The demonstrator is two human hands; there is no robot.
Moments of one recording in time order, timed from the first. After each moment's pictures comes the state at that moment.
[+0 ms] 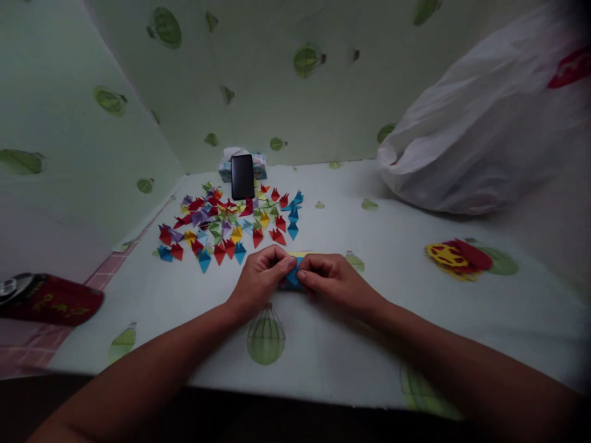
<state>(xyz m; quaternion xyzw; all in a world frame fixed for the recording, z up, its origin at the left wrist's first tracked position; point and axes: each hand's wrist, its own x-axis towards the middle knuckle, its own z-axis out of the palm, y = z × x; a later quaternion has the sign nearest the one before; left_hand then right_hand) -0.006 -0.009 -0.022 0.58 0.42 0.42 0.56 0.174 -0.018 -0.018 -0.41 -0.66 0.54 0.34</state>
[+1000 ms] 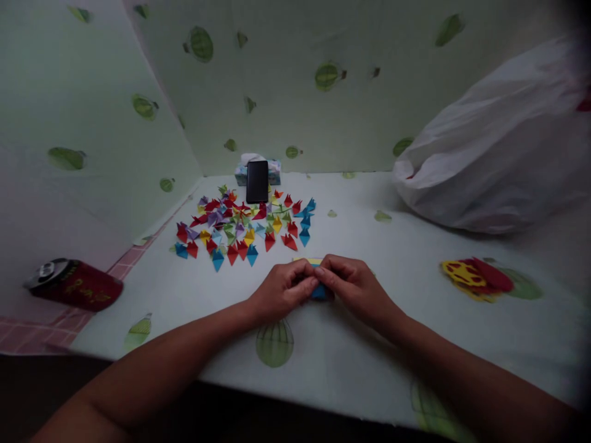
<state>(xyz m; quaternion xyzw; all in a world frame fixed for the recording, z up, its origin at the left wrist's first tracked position) -0.006 -0.011 -0.025 0.71 0.35 0.34 0.51 0.178 -0.018 -0.017 -0.43 -0.71 0.40 0.39</state>
